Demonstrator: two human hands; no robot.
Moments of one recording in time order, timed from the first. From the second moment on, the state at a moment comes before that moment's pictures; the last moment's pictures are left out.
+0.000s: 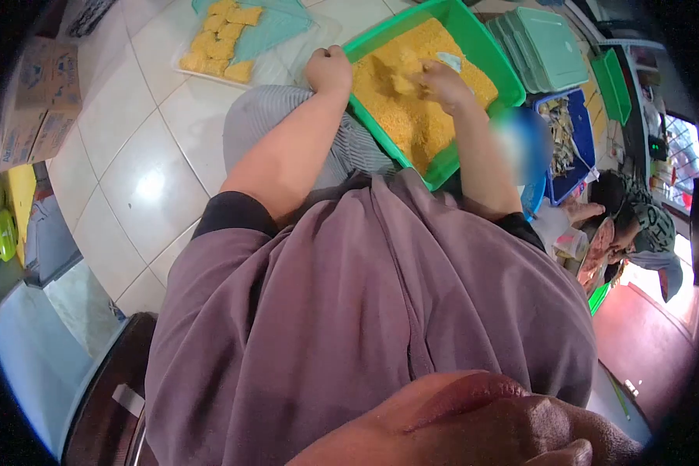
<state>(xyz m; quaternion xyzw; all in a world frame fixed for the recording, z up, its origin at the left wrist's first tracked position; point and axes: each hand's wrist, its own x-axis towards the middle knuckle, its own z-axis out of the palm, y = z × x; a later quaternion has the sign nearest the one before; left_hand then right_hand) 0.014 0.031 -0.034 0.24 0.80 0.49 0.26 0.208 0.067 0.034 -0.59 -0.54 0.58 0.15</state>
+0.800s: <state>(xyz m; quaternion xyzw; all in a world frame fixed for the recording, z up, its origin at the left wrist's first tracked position) 0.016 0.028 -0.019 0.23 0.80 0.48 0.27 -0.087 0.174 -0.014 -0.29 -0.86 0.40 -0.14</state>
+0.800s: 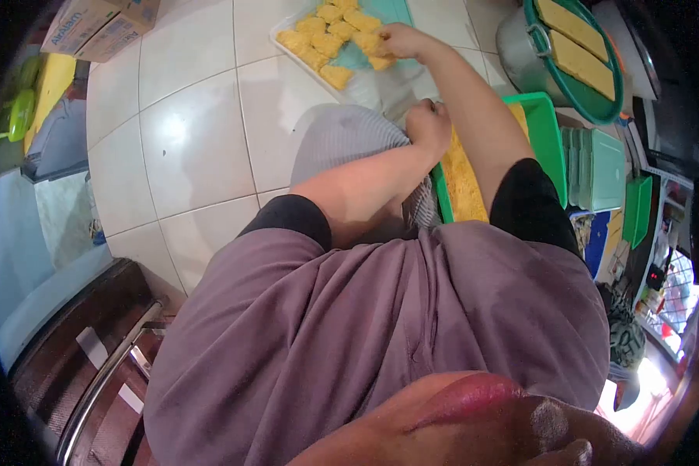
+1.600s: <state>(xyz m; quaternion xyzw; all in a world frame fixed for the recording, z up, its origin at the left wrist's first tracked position) 0.019 0.032 -0.026 0.19 0.80 0.50 0.28 0.092 0.160 0.075 -0.35 -0.71 0.60 0.10</state>
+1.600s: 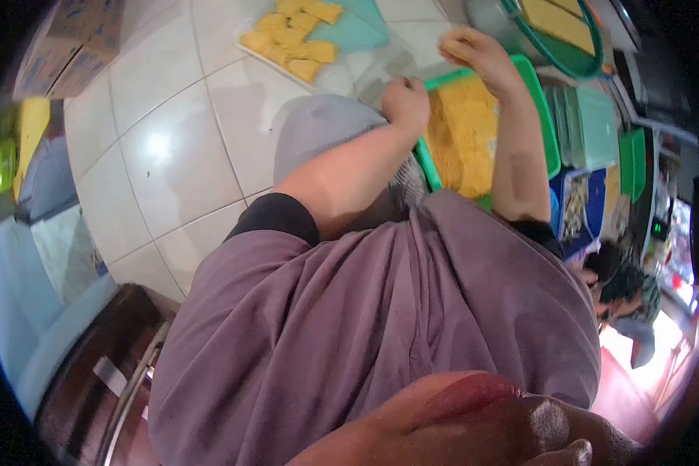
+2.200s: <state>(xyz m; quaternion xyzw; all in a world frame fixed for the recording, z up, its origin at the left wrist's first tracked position) 0.010 0.033 -0.037 0.25 0.79 0.48 0.28 0.315 0.073 -0.023 -0.46 -0.83 0.01 -0.32</state>
